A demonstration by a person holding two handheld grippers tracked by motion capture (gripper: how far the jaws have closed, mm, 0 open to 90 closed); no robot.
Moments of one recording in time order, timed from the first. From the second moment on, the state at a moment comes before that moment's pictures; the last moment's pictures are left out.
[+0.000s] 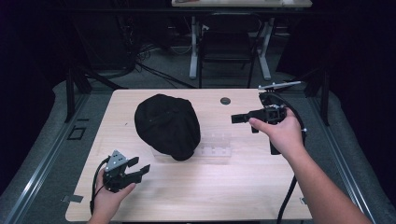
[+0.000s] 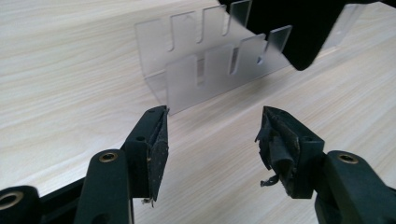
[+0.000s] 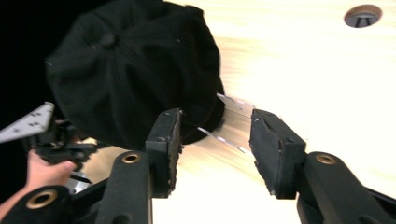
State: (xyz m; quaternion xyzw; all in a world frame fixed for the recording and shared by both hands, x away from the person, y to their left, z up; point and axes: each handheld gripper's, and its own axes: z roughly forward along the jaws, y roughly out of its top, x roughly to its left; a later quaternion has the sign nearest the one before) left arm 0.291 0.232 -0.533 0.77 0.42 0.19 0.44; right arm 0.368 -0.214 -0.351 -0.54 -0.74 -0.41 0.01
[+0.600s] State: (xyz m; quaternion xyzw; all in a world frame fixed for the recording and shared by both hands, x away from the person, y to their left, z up) left arm 0.295 0.237 -0.545 0.77 0.43 0.20 0.42; right arm 0.341 -0.225 -0.390 -0.55 -0.77 -0.33 -0.07
